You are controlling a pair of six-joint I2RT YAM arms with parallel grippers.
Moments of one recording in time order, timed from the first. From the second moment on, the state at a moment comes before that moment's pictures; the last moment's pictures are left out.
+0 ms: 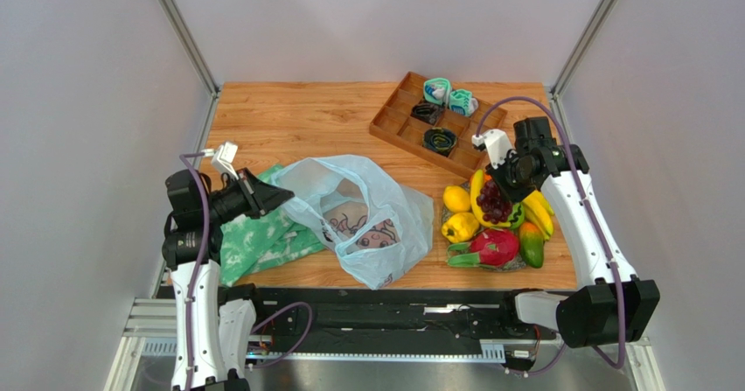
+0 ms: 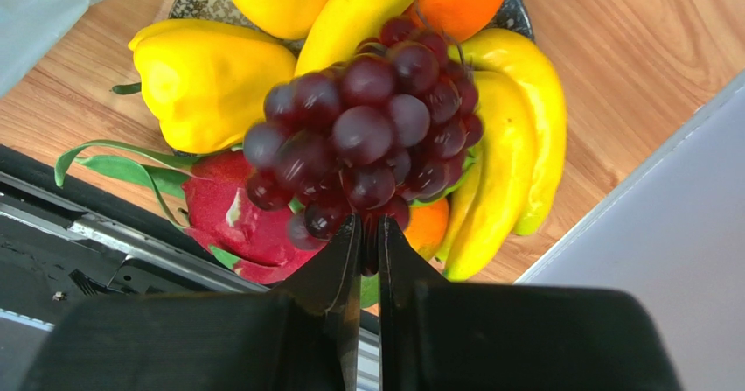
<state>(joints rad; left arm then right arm) 0.24 0.67 0.77 -0.55 0.98 -0.47 0.10 1.24 1.25 -1.13 -0.09 -0.55</state>
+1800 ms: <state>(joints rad) 0.24 1.00 1.27 -0.59 0.86 -0.24 0.10 1.10 1.31 -0.90 0.14 -0.17</state>
